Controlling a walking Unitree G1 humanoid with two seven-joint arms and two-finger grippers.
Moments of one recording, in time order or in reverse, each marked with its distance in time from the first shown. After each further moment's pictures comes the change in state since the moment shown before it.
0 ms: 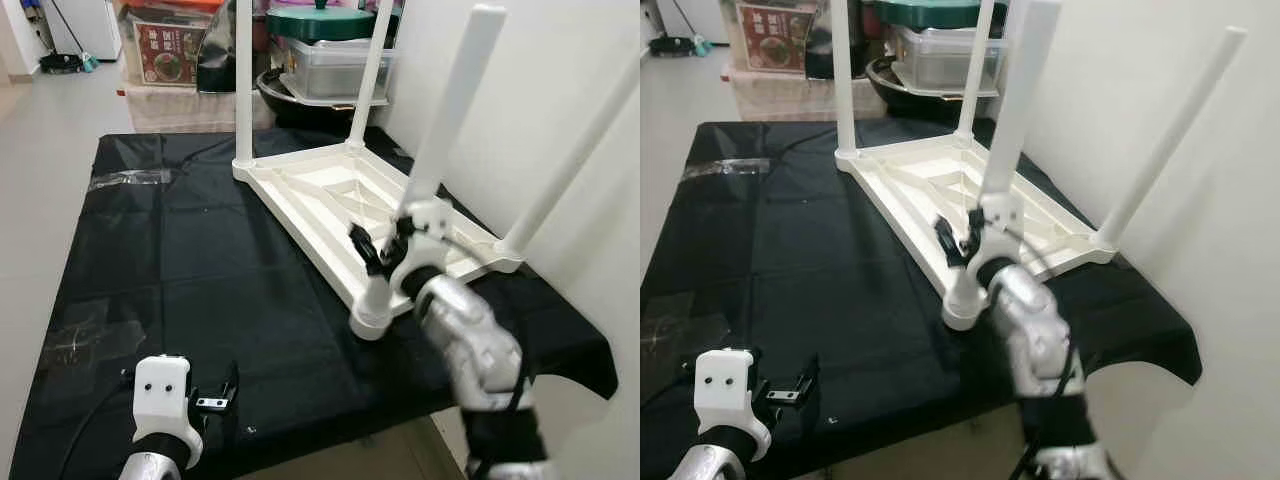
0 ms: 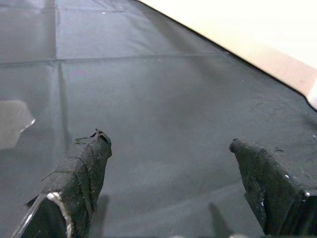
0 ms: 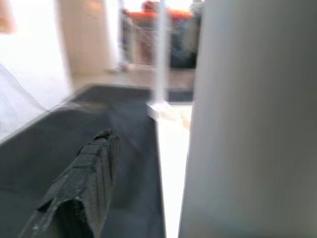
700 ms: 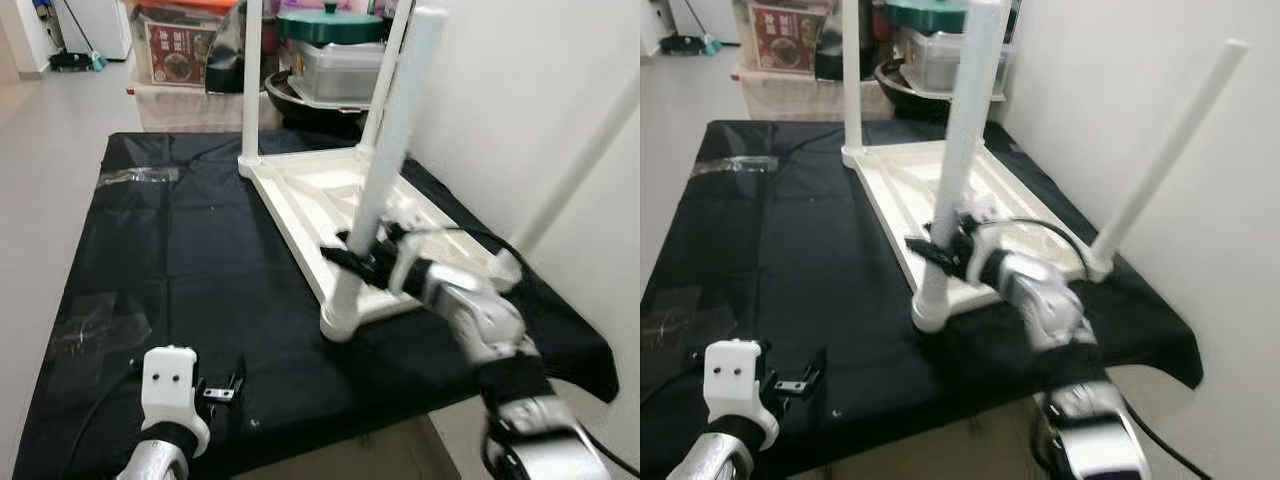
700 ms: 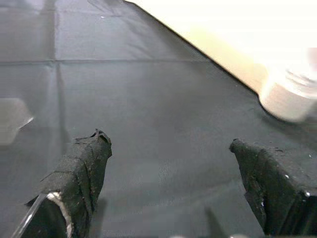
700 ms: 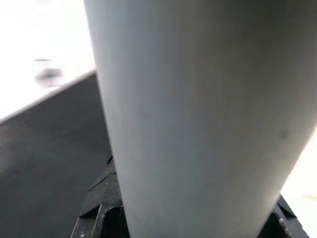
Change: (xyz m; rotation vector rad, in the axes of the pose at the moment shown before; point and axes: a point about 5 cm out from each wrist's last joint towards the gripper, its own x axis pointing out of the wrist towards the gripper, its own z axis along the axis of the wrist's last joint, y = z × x) left arm 0.007 -0.007 0.001 -0.021 -0.004 -0.040; right arm 0.031 -0.015 -0.056 0.019 0.246 0.091
